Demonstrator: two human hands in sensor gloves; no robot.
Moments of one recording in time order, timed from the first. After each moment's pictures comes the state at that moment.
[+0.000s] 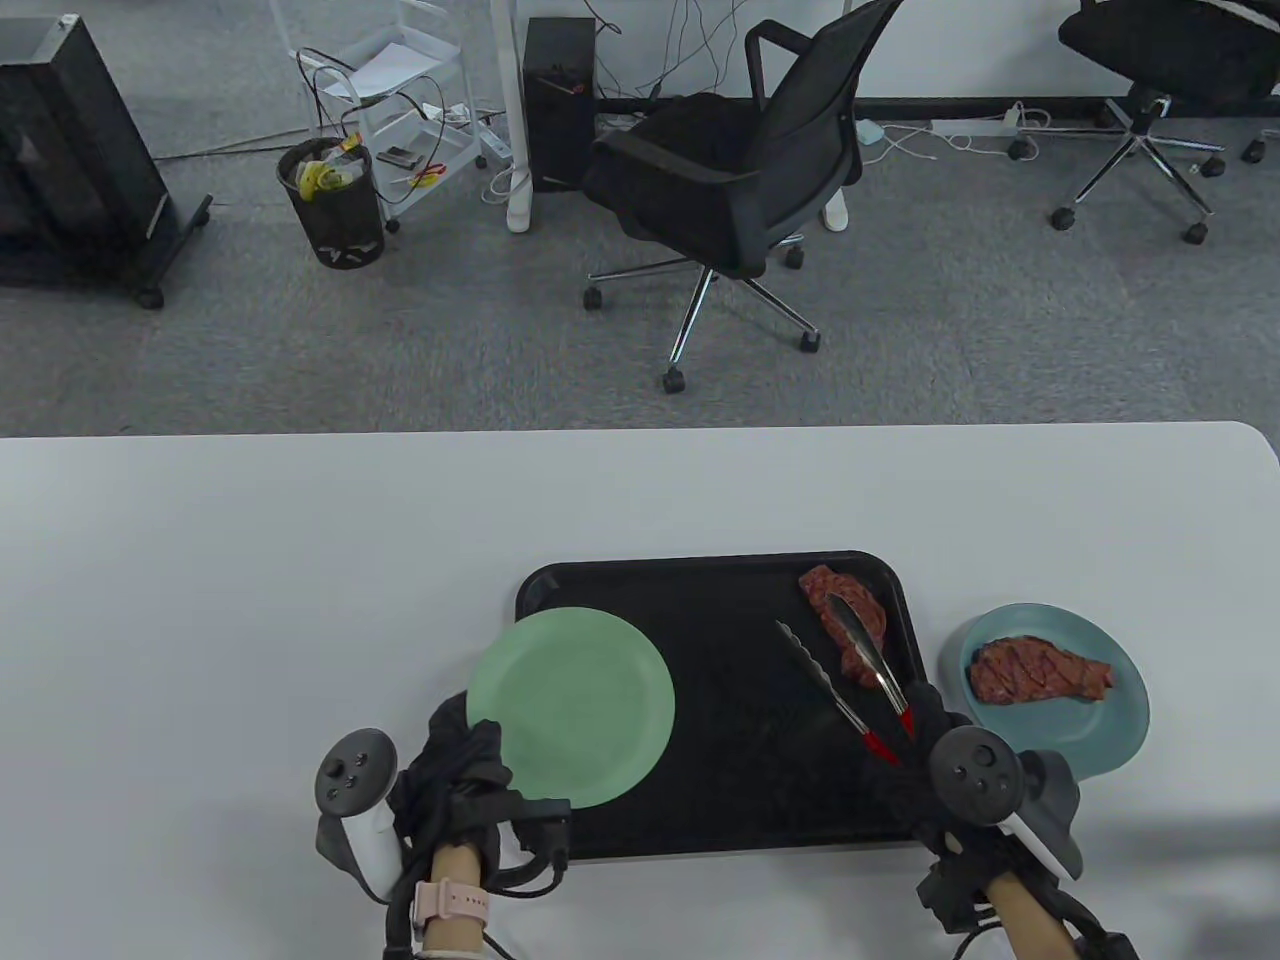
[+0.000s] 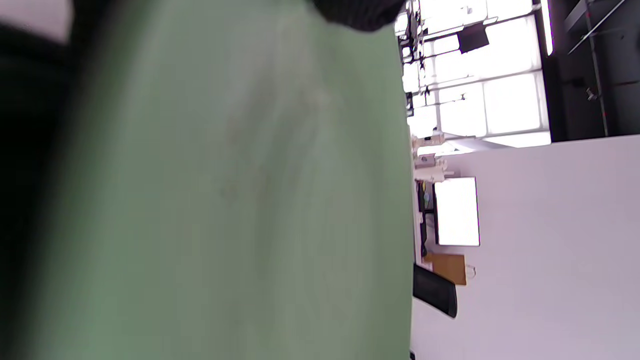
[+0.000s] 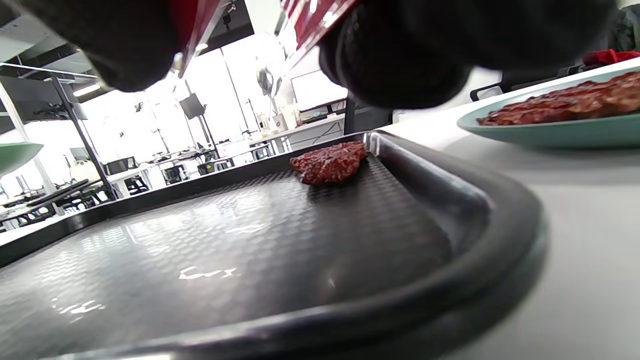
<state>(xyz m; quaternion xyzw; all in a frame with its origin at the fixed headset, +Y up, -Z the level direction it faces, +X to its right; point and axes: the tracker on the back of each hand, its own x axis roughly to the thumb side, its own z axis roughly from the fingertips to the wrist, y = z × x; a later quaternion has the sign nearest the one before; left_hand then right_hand) -0.202 -0.758 -0.241 -0.06 0.25 0.64 0.73 0.241 -0.728 -0.235 0.01 -0.02 0.99 0.17</state>
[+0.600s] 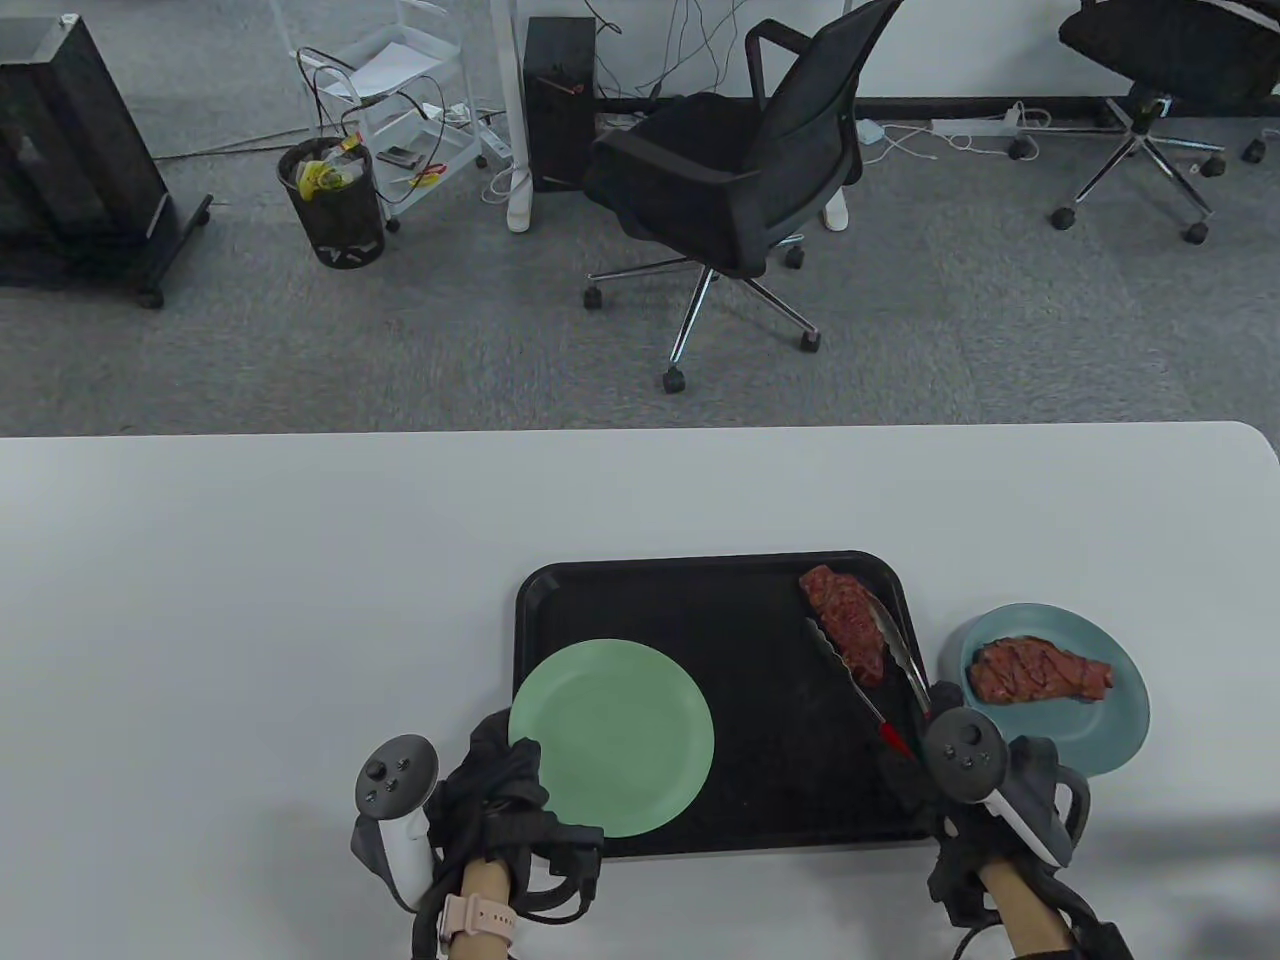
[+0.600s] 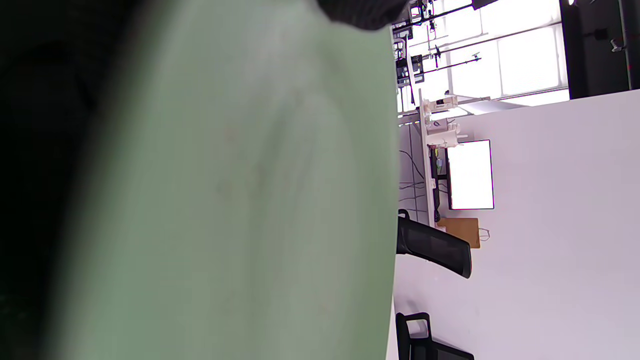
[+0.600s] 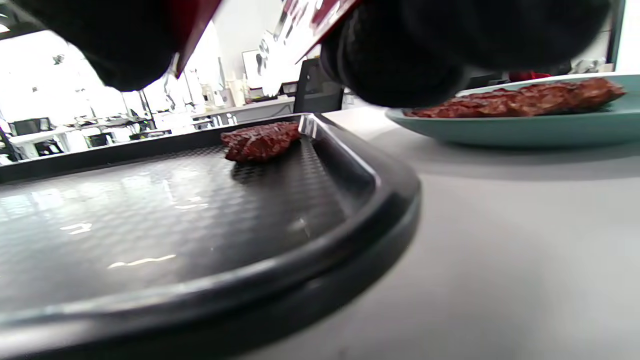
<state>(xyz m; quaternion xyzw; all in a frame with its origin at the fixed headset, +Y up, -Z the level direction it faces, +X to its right) -0.187 -0.766 -0.238 -0.09 0.23 0.62 0.74 0.247 -0.735 -0.249 -0.07 0.02 0.99 0.11</state>
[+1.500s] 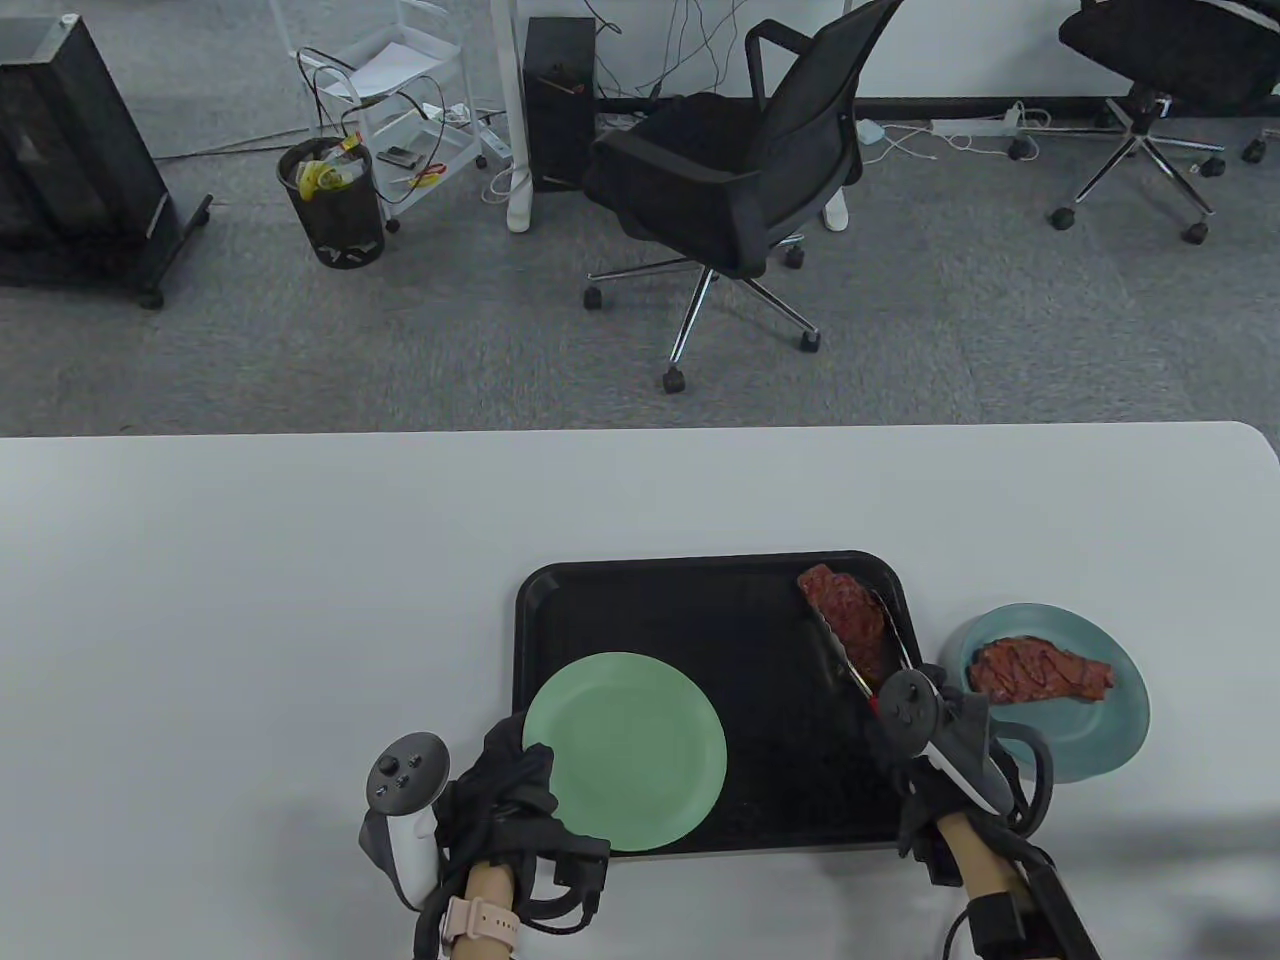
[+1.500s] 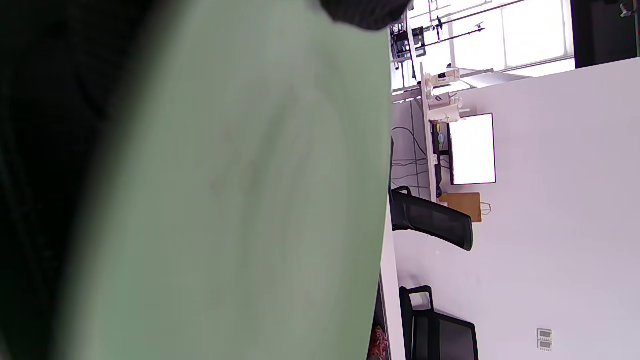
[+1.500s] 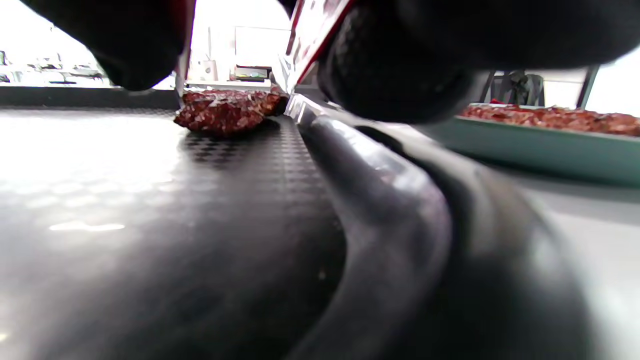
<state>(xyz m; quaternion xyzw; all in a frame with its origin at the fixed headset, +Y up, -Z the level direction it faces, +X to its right) -0.181 -0.767 -0.238 -0.12 0.21 0.62 0.75 0.227 -0.747 -0.280 -0.08 0.02 1.00 0.02</state>
